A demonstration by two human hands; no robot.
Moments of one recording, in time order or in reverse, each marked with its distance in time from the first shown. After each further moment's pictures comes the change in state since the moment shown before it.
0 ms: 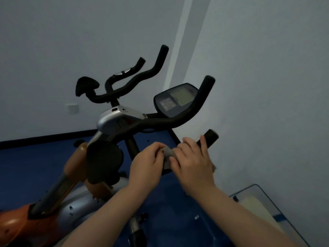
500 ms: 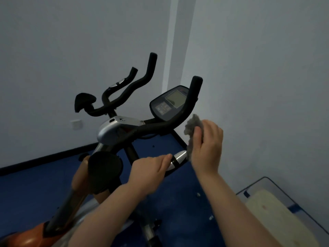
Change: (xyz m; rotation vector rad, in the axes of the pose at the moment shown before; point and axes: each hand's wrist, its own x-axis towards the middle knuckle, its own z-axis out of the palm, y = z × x) left_hand 0.011 0.000 -0.005 0.694 -0.148 0.406; right_hand 0.027 0.019 0.004 0.448 0.463 0.611
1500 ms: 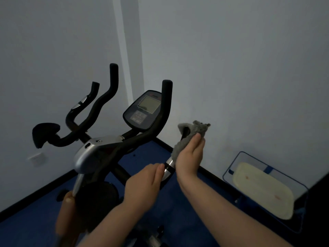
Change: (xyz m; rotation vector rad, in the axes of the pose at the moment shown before) left_hand 0.005 -0.019 0.004 -0.339 -0.159 0.057; right_hand -0.015 -0.038 0.021 0.511 0.352 0.874
